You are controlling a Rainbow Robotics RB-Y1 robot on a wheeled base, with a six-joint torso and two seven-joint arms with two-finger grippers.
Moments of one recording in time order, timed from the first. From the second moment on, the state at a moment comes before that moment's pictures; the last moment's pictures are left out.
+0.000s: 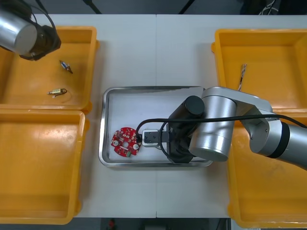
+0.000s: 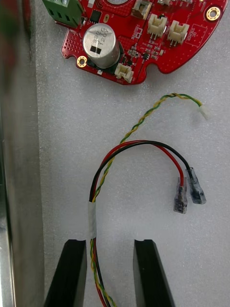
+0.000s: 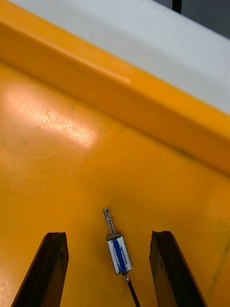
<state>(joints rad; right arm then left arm) -0.81 -0.67 1.00 -1.94 -0.71 1.36 1.87 -0.92 0.87 -0.53 -1.23 0.61 1.04 -0.59</state>
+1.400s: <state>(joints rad) -0.81 -0.80 0.30 -2.00 -1.01 1.90 1.16 -0.98 0.76 -0.74 -1.04 0.55 0.92 -0.51</state>
